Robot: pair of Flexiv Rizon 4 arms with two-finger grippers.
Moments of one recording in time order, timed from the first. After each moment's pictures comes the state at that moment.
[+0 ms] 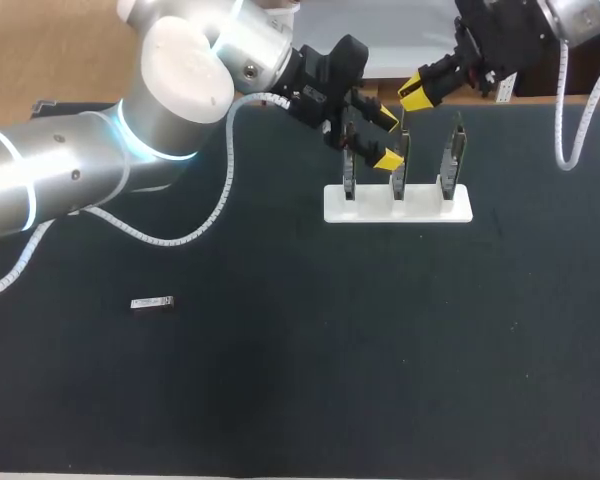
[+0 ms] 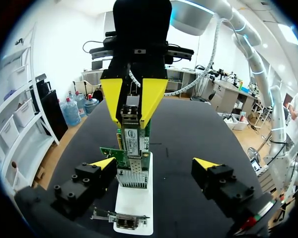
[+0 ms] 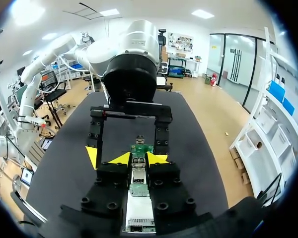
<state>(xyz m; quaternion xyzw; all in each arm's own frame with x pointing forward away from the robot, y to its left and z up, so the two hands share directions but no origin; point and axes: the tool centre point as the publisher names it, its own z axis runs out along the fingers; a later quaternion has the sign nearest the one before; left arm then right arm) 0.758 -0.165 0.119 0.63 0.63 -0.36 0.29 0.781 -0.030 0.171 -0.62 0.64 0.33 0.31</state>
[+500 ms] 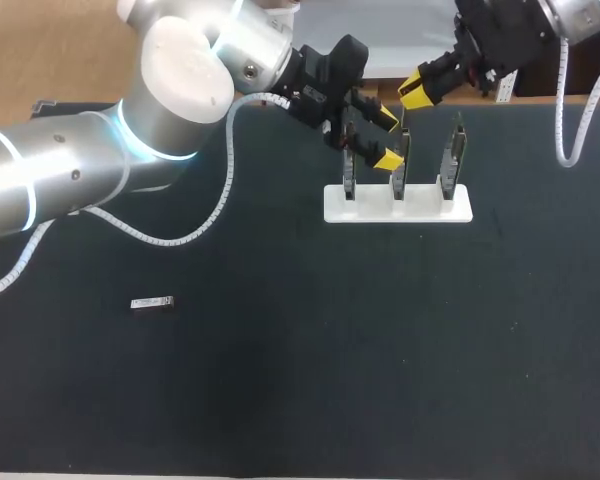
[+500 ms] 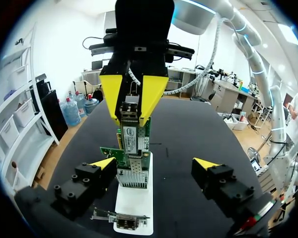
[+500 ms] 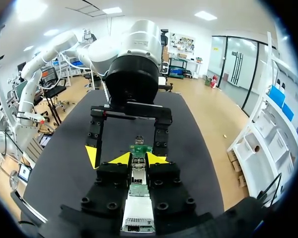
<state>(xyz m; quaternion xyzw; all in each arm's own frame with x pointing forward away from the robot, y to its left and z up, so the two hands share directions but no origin) 0.758 -0.165 0.119 0.63 0.63 -0.36 0.29 0.782 -0.029 0.174 -0.63 0.63 0.32 0.32</state>
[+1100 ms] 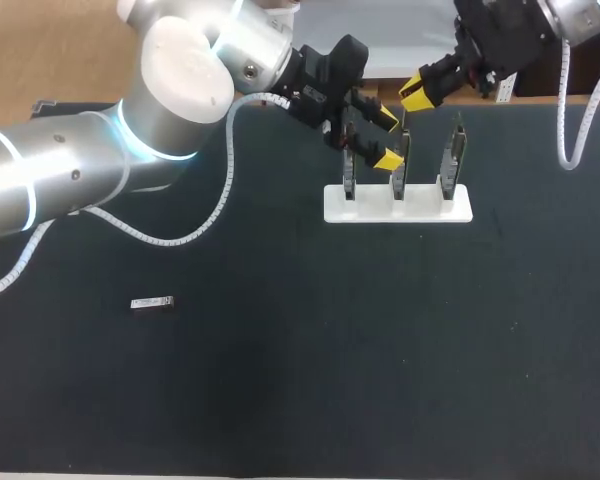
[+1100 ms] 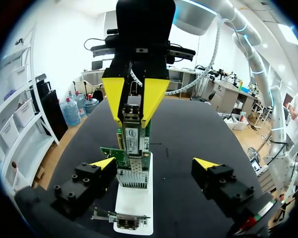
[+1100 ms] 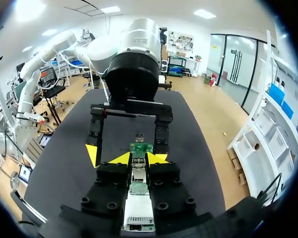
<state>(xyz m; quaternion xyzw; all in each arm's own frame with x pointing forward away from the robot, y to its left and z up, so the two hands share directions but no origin) 0.758 -0.165 0.119 0.63 0.63 -0.36 0.29 0.780 -0.031 0.170 -0.63 0.64 0.31 0.31</state>
